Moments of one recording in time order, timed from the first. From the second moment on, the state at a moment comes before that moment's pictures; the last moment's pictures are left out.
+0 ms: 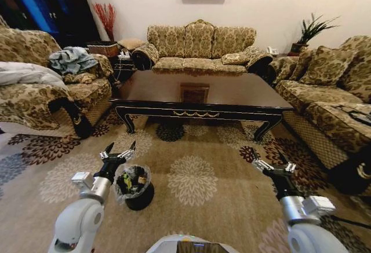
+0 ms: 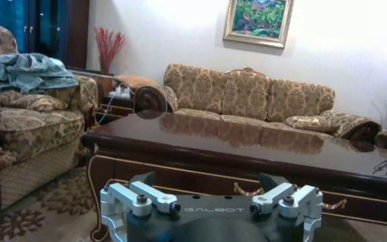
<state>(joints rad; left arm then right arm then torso) 1.62 -1.35 -0.82 -2.35 -0.48 0.33 0.02 -1.76 1.43 0.83 2.42 0.34 -0.18 -0.03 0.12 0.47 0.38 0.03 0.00</state>
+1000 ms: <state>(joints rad) 1.62 -1.35 -0.82 -2.35 -0.48 0.33 0.02 -1.76 1.42 0.83 2.42 0.34 -0.18 -0.03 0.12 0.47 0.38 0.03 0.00</state>
